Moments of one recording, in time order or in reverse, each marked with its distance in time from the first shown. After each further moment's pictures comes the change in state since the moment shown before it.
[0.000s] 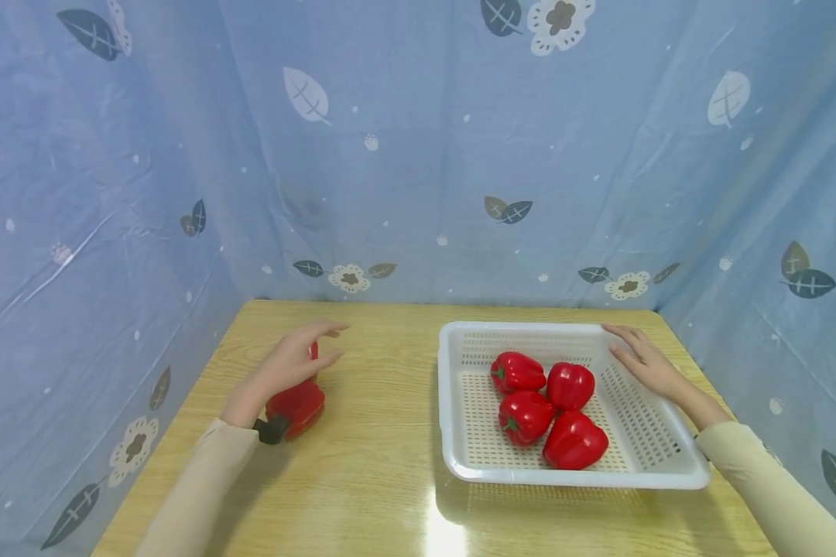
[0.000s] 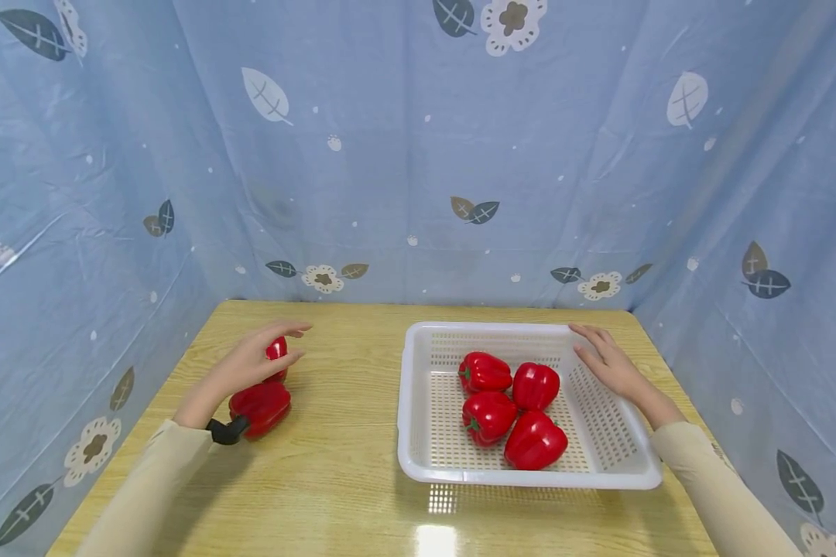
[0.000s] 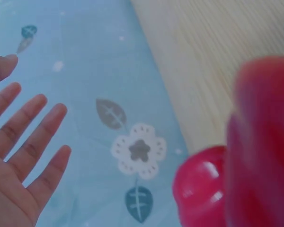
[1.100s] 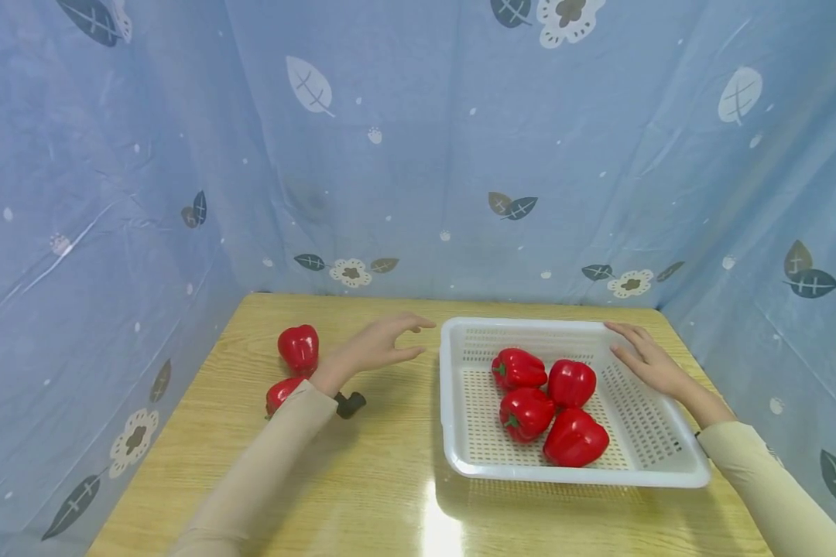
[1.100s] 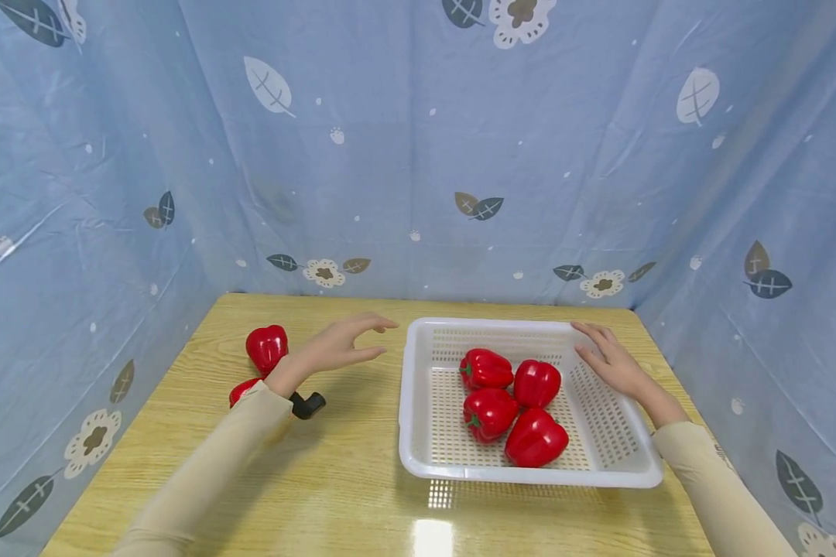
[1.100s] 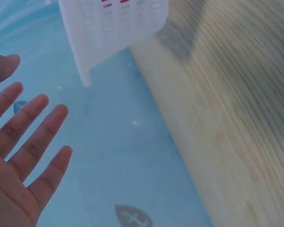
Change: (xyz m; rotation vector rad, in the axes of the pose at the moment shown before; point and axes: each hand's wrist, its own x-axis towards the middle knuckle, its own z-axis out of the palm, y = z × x) left_hand 0.079 0.054 0.065 -0.036 -0.194 0.200; right_hand 0.001 -0.003 -0.004 -0.016 -0.038 0.004
